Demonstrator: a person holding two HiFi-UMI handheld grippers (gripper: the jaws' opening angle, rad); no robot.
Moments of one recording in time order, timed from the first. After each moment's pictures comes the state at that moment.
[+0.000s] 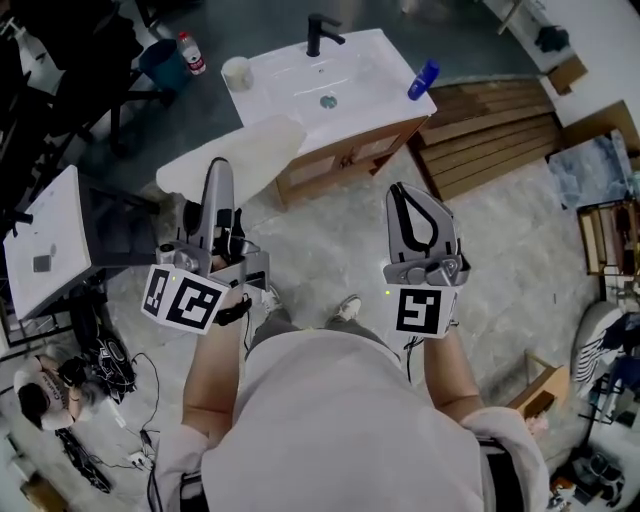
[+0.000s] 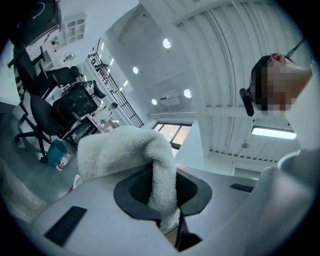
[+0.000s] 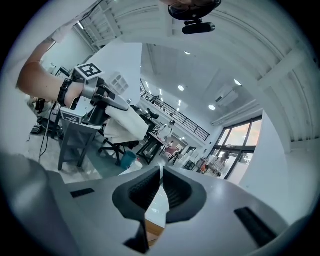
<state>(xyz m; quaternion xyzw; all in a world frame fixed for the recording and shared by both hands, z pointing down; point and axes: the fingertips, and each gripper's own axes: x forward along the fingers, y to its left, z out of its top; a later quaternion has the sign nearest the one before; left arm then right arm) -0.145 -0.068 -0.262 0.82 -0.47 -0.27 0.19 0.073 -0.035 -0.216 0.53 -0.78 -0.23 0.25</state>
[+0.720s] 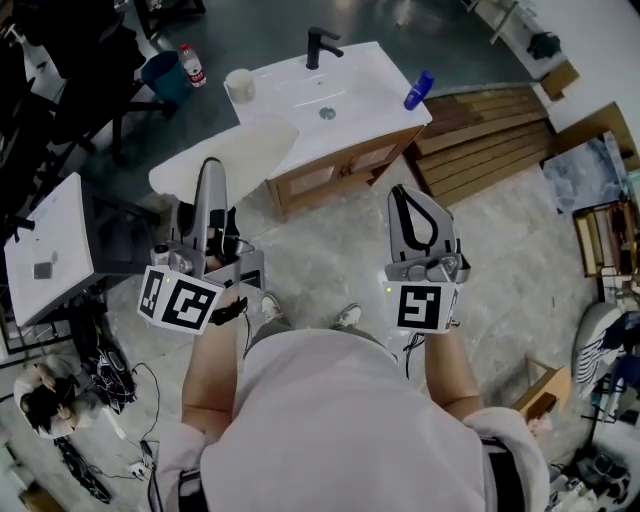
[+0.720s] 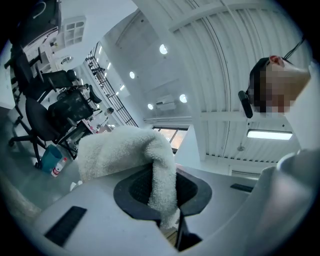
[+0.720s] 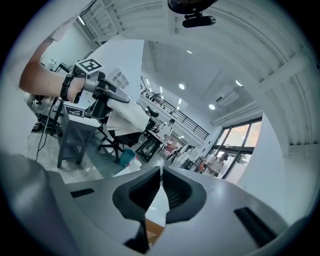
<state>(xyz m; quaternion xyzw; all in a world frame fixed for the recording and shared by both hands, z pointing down) -0.169 -0.052 -0.291 0.82 -0.46 -0.30 0.16 0.065 -0.023 -0.229 0.53 -0.77 -0.24 0.26</state>
